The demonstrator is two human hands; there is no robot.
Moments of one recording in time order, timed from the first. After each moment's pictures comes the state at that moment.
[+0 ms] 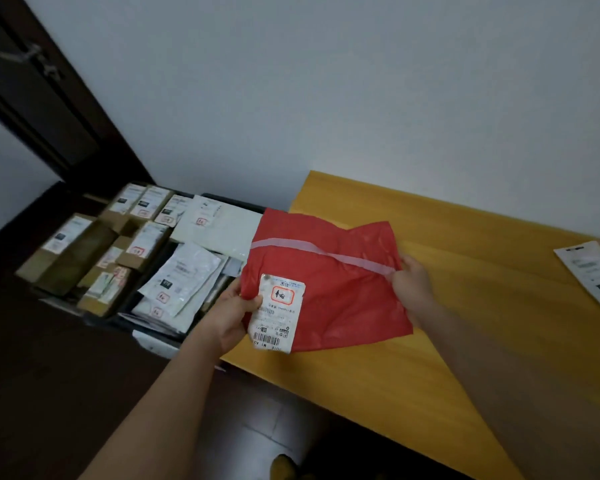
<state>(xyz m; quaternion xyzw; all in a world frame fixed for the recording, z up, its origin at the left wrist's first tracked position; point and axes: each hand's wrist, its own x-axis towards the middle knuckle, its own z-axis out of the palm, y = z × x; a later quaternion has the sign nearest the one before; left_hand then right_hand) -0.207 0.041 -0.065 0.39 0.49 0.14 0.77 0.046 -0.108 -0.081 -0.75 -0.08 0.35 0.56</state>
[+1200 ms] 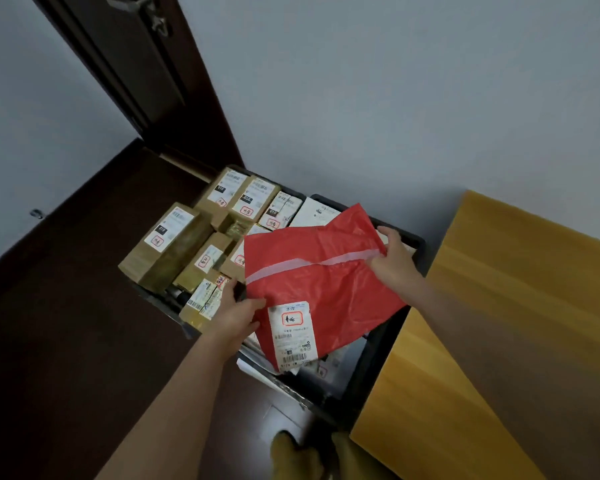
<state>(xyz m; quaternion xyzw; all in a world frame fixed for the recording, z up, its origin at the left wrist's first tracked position) -0.354 0.305 -0.095 0.34 0.66 0.17 0.65 -0.087 0.254 -0.122 -0.79 -0.27 0.42 0.35</state>
